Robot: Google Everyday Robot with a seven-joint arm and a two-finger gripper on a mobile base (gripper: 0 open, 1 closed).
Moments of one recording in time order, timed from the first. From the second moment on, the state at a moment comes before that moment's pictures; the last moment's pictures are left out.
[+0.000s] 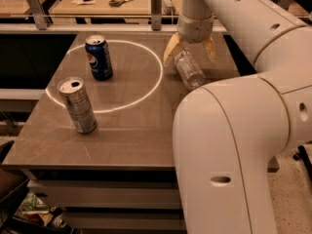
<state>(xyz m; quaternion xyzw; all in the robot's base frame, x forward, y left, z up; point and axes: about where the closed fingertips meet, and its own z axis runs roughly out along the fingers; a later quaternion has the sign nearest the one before) 0.696 -0.121 0.852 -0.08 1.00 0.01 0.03</state>
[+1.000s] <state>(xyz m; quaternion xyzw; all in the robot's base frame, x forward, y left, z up) 0.704 -0.097 0.843 -0.13 0.99 0.03 0.04</state>
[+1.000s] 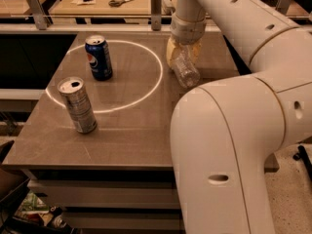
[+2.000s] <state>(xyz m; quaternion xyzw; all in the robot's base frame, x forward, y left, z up) 0.712 -0.093 0.843 -0.13 0.99 0.03 0.05</state>
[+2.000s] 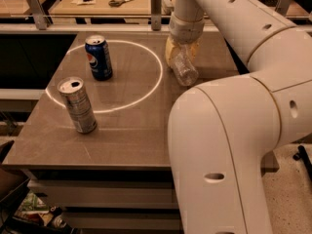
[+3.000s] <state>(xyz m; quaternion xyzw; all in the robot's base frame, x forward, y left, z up) 0.691 -0.148 0.896 -0.09 0.98 0.02 0.15</state>
